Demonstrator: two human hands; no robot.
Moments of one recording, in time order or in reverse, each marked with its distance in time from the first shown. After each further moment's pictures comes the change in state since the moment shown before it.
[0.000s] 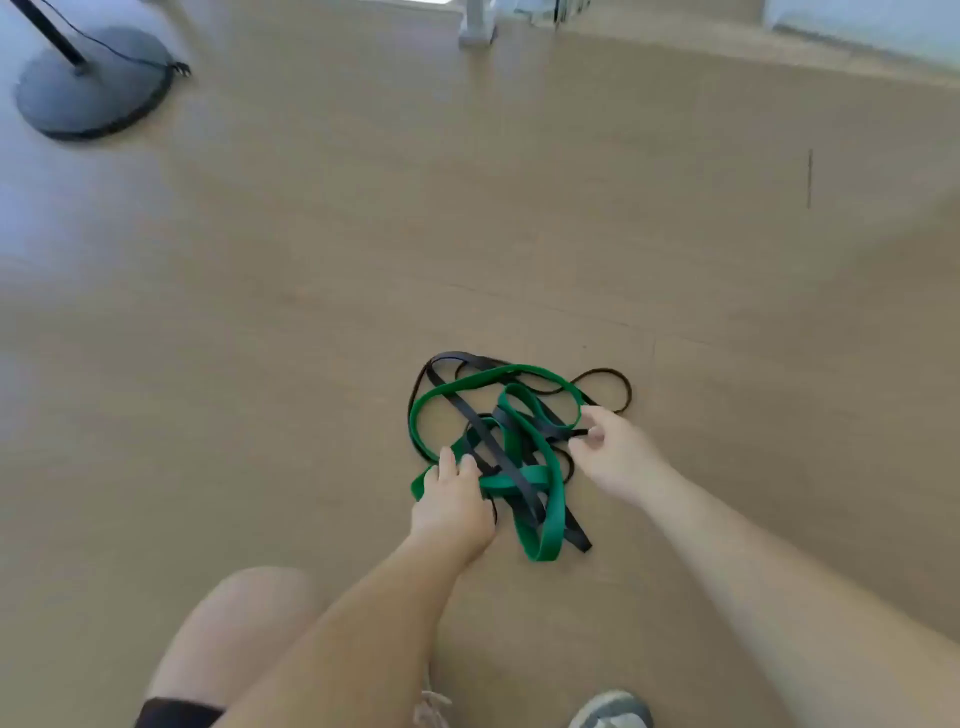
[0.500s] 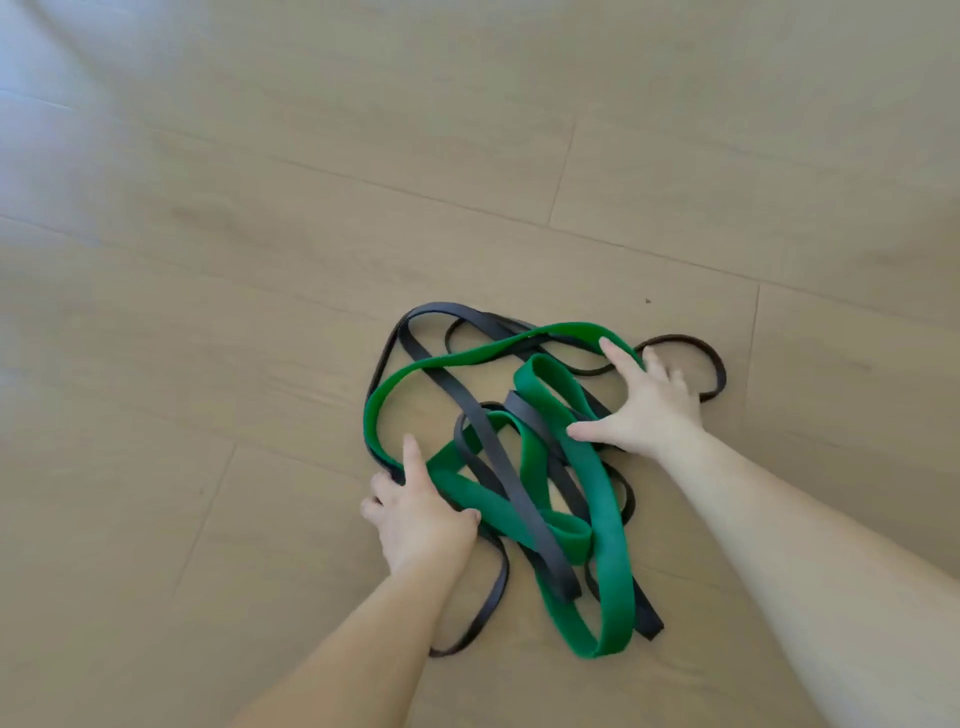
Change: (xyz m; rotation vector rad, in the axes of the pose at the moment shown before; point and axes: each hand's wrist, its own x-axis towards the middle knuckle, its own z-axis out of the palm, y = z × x) left_hand 0.202 -0.066 0.118 -0.382 0.184 -0.389; right_hand 0.271 0.106 0.089 -0.450 0.105 0.118
